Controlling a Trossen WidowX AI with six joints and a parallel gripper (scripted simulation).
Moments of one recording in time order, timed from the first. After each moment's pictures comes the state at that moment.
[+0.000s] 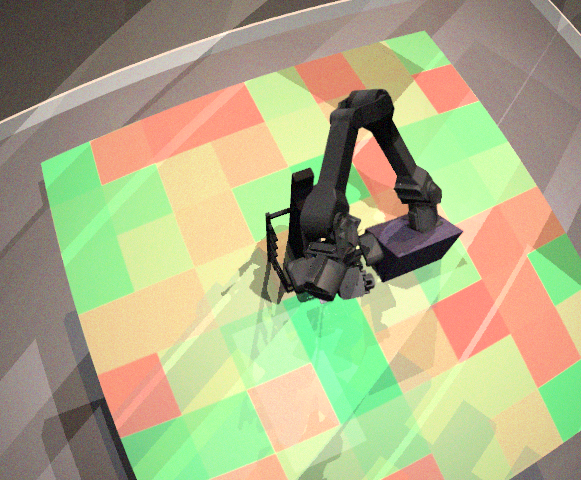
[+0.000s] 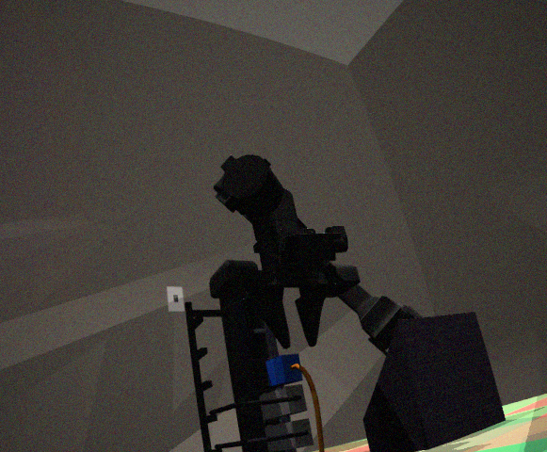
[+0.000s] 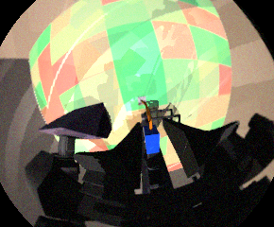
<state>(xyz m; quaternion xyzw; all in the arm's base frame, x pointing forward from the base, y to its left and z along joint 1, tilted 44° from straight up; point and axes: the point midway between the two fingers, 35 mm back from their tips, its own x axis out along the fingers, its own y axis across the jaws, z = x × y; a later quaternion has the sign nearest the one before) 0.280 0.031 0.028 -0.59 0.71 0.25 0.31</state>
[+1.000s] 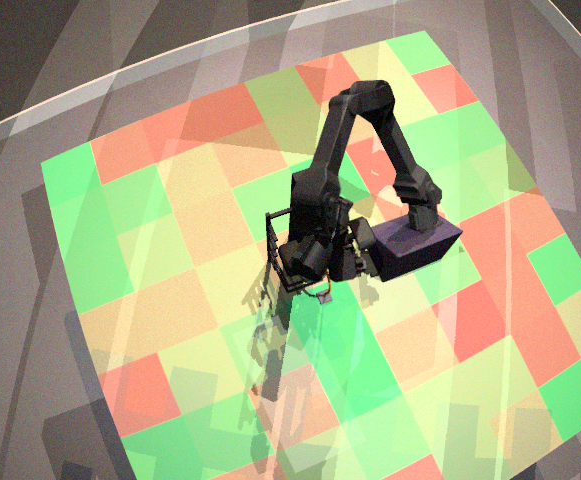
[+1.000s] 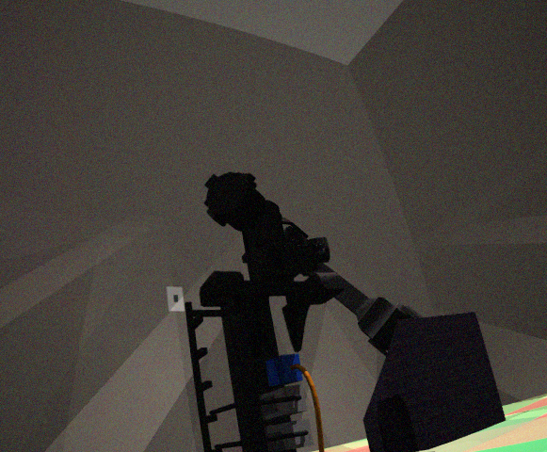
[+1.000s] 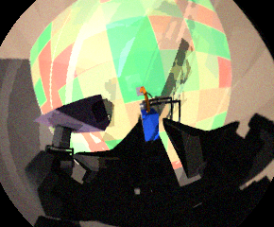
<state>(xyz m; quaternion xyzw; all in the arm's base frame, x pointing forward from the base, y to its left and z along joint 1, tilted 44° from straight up) 0.276 0.007 0.054 -0.58 0.71 0.25 0.31</state>
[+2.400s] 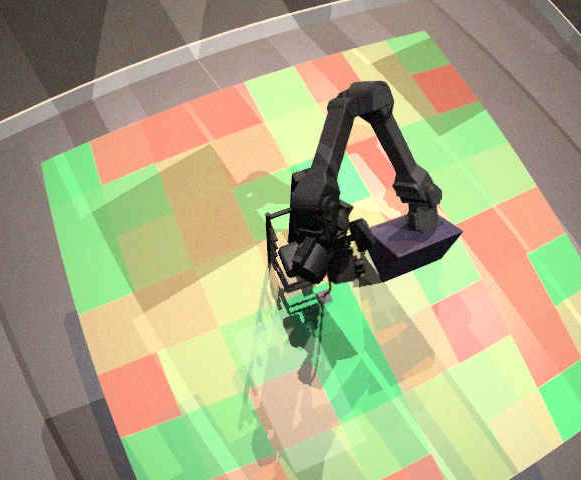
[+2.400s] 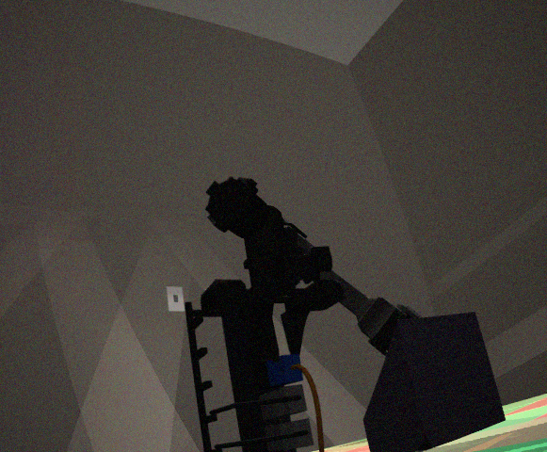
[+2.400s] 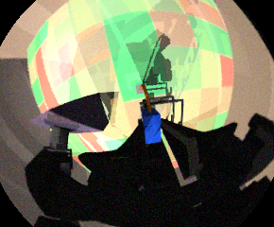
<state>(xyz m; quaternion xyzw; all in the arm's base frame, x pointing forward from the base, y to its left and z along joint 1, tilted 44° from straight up) 0.274 -0.001 0.048 -0.58 0.71 0.24 0.30</state>
